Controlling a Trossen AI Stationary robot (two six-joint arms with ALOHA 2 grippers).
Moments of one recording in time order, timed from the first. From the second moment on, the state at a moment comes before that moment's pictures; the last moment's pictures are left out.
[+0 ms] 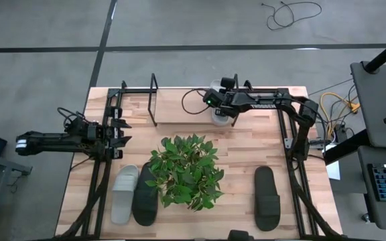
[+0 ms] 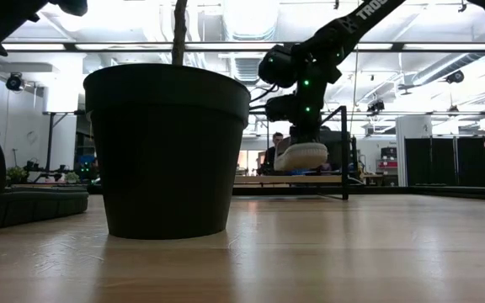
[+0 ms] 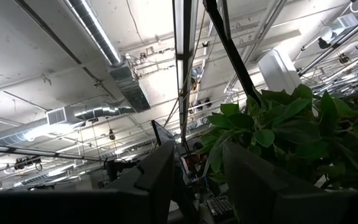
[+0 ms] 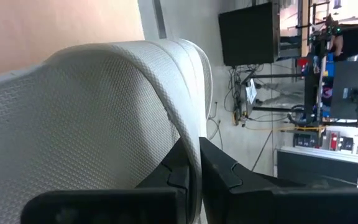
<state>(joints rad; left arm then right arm) 0.08 0.42 0.18 0.81 0.23 0.24 -0.39 1.86 1.28 -0.44 0.84 -0.47</state>
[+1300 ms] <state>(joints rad) 0.08 0.42 0.18 0.81 0.23 0.24 -0.38 1.86 1.17 -0.39 0.88 -0.56</state>
